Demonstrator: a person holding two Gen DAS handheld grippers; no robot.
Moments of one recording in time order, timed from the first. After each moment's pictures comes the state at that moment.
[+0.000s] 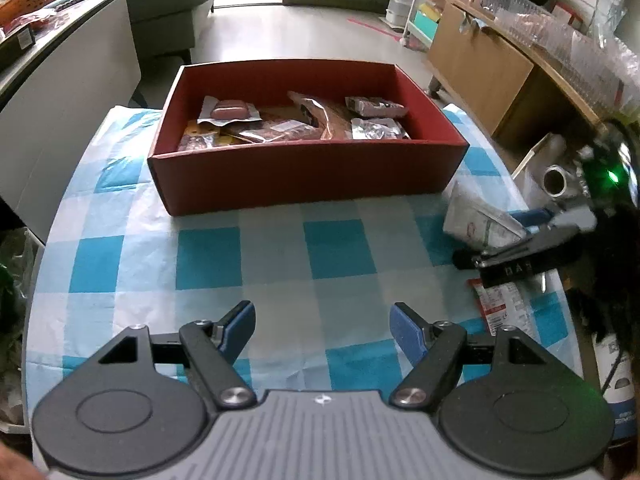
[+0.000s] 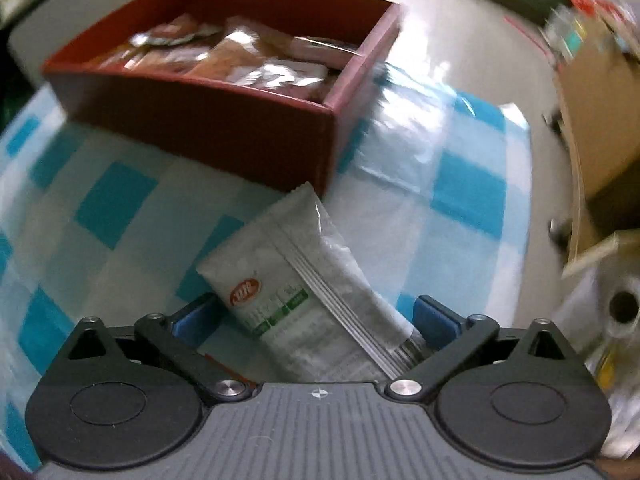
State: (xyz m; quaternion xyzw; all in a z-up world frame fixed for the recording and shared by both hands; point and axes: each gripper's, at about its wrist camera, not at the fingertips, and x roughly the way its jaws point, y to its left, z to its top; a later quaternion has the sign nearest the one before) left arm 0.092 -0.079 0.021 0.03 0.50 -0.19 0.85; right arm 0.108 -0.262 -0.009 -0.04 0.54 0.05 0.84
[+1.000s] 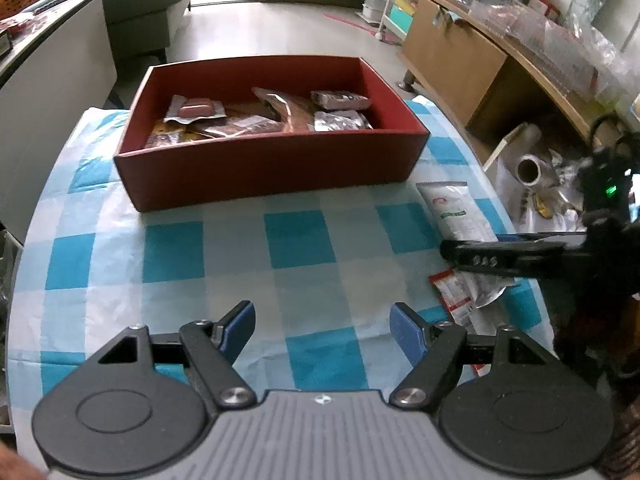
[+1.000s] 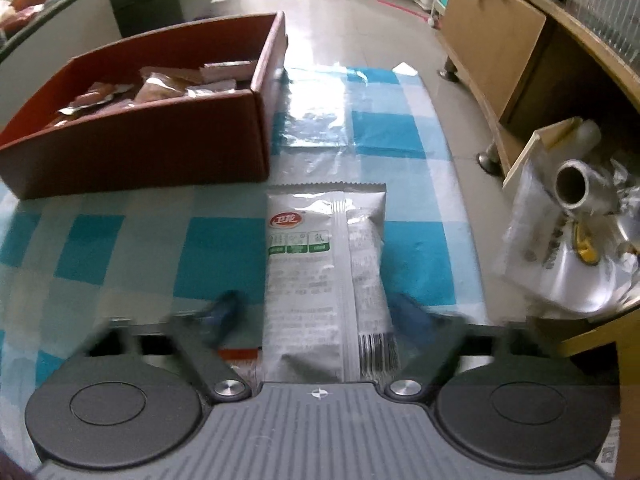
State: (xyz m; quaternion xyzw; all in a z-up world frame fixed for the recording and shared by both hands) left arm 0.079 -0.096 0.025 0.03 0.50 -0.22 0.84; right arm 0.065 -0.259 -0.001 0.06 0.50 -0.09 0.86
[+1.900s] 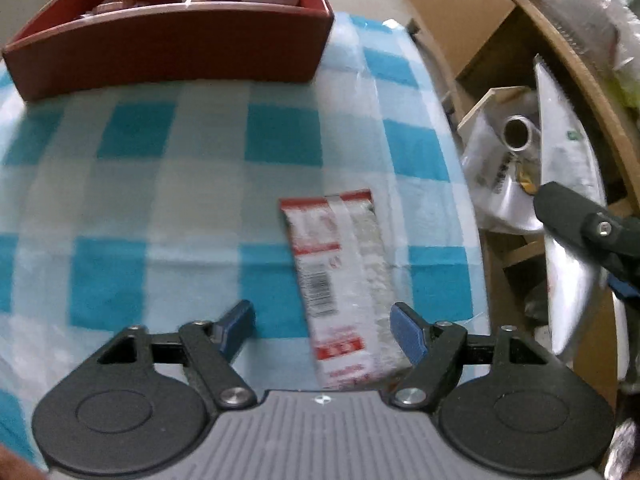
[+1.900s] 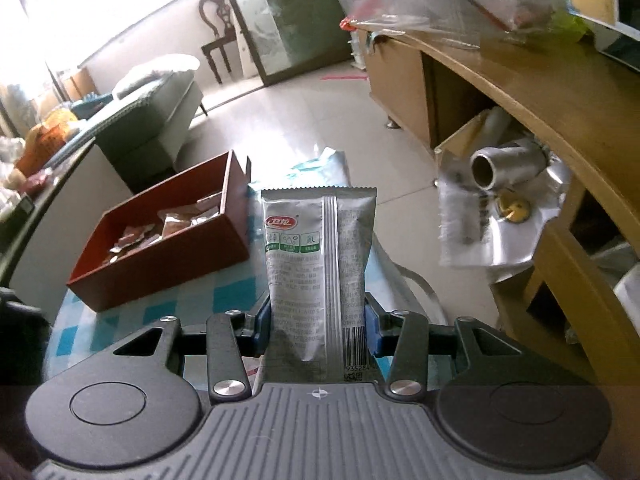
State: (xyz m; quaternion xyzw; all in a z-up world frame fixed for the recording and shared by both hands) left arm 0.040 -0.227 -0.033 -0.03 0.58 -0.16 0.80; right arm -0.067 -0.309 0.075 0.20 0.35 -0.13 0.91
